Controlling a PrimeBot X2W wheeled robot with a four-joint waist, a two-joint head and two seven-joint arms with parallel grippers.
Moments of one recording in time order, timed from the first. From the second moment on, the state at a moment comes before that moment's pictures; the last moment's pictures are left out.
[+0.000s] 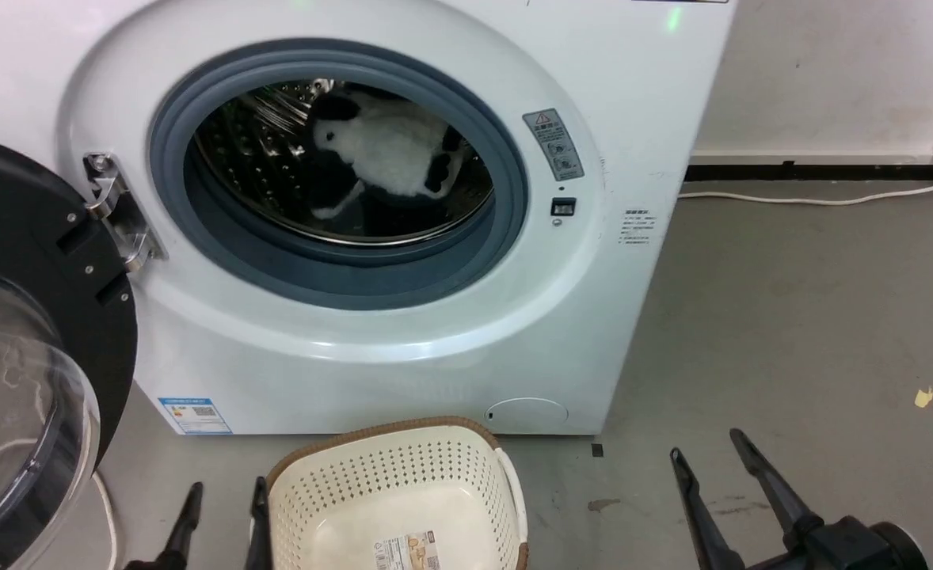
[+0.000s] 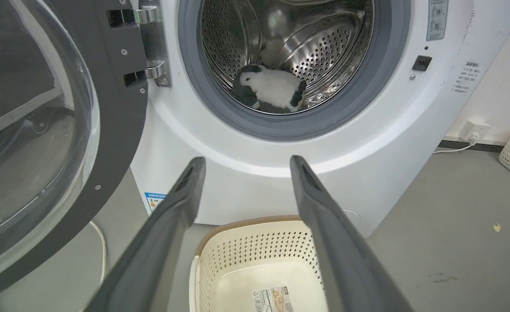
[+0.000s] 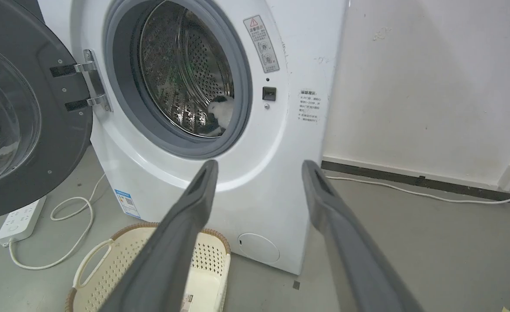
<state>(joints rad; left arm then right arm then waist) 0.19 0.15 -0.05 0.05 -0.24 0.04 -0.26 0.14 -0.05 0.09 -0.02 0.03 0.13 -0.26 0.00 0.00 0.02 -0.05</state>
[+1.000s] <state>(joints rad) 0.20 0.11 -0.05 0.03 -0.18 -0.01 -0.23 0.15 -0.05 0.07 -0.02 0.02 0.13 -0.23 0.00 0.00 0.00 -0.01</state>
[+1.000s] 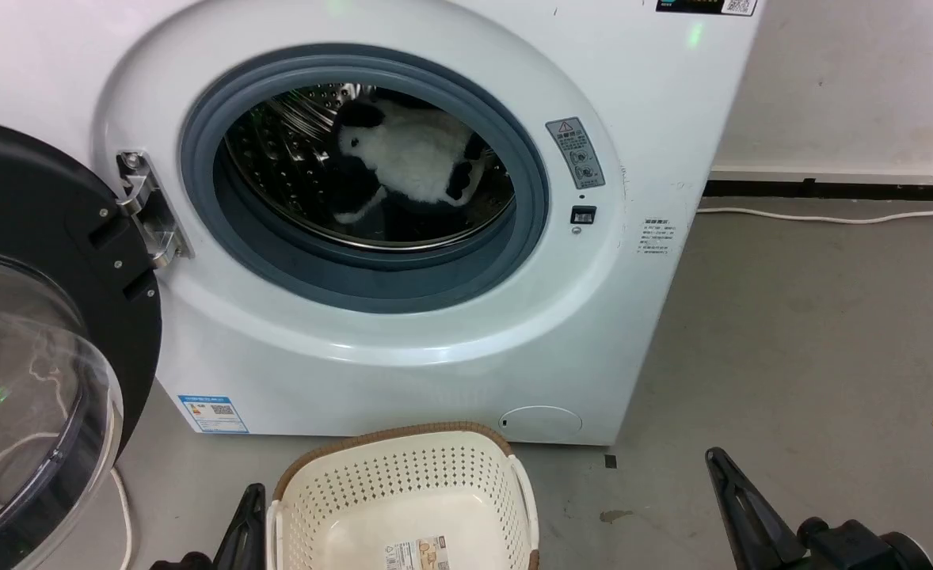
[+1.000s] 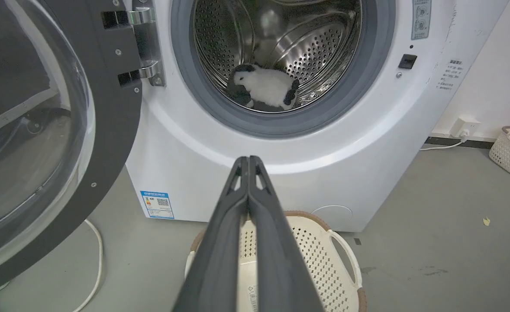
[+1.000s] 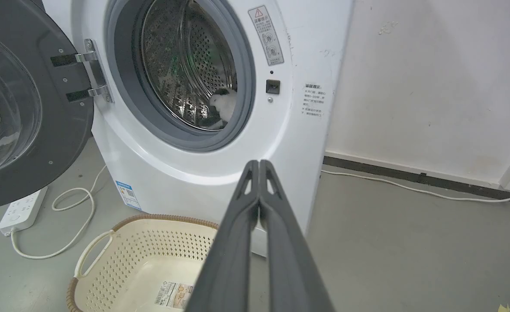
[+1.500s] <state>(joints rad) 0.18 0.10 -0.04 0.03 -0.16 -0.01 -0.20 0.13 -0.05 0.06 -0.01 0.02 0.13 -0.20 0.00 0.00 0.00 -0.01</state>
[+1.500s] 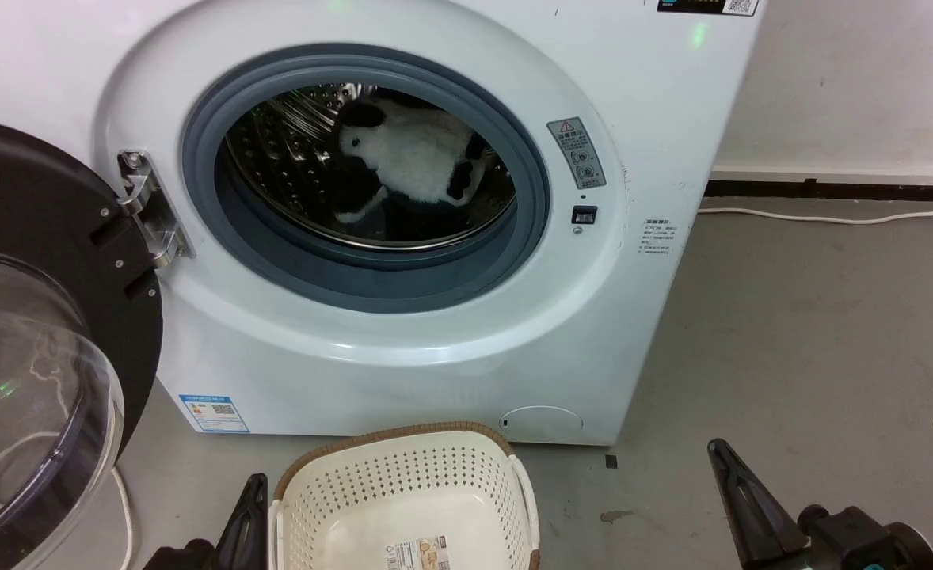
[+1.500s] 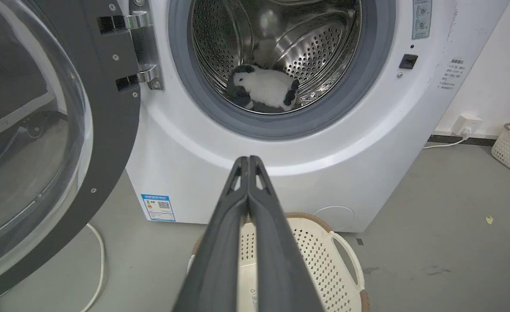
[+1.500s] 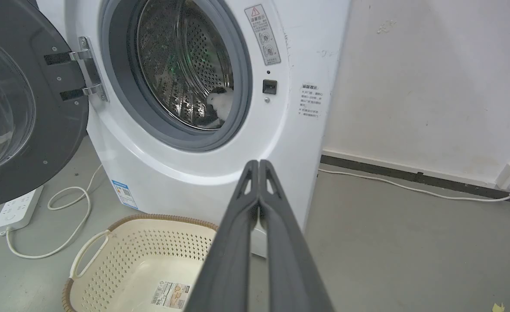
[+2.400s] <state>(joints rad) 0.13 0.08 -0.03 0.02 -0.12 -0.01 -0.15 0.11 -0.05 0.04 -0.01 0.02 0.13 -0.15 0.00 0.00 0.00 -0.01</state>
